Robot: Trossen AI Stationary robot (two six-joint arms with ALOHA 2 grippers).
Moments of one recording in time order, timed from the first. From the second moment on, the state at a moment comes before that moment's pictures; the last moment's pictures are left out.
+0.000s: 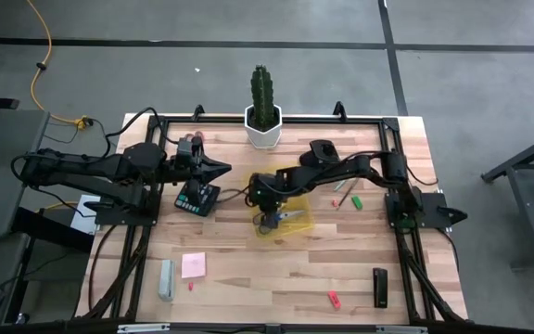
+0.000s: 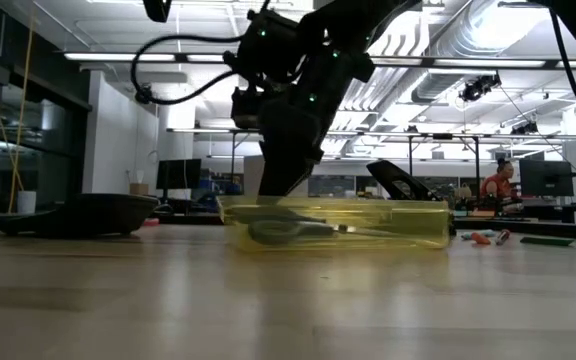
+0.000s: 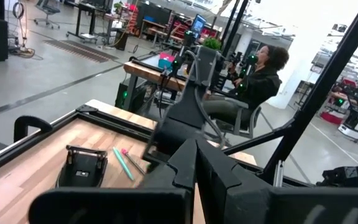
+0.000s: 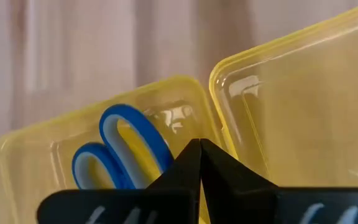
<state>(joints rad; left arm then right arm) 0.06 0.85 0.76 0.07 -0.17 -0.31 -0.02 2.10 1.52 -0.50 -0.09 0.06</state>
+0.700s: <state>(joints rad) 0.06 0.85 0.76 0.07 -0.17 -0.31 -0.09 2.04 1.52 -0.43 -0.01 0.18</state>
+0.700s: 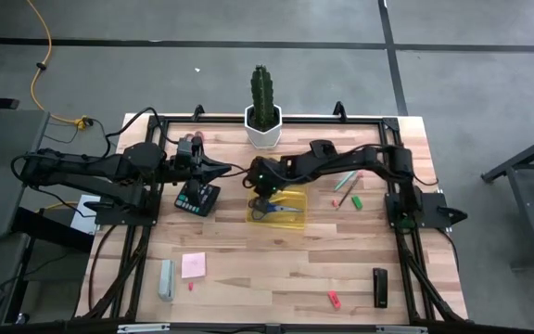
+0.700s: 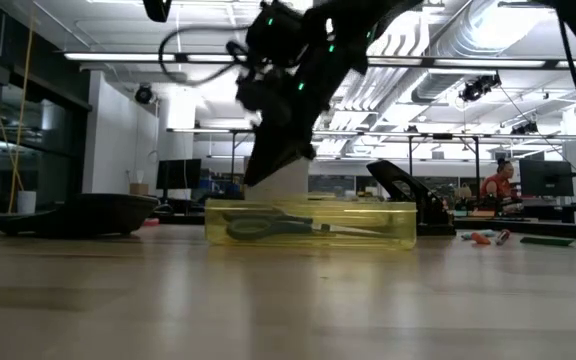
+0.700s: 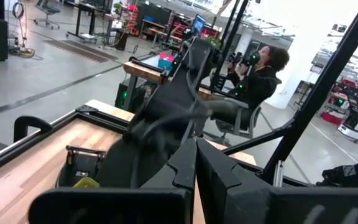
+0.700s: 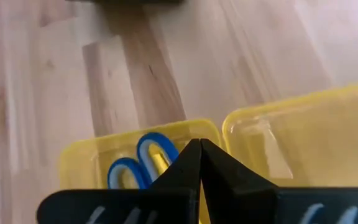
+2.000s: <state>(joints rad) 0.06 0.85 0.76 0.07 -0.20 -0.25 -0.05 1.07 0.80 0.28 -0.06 0.23</state>
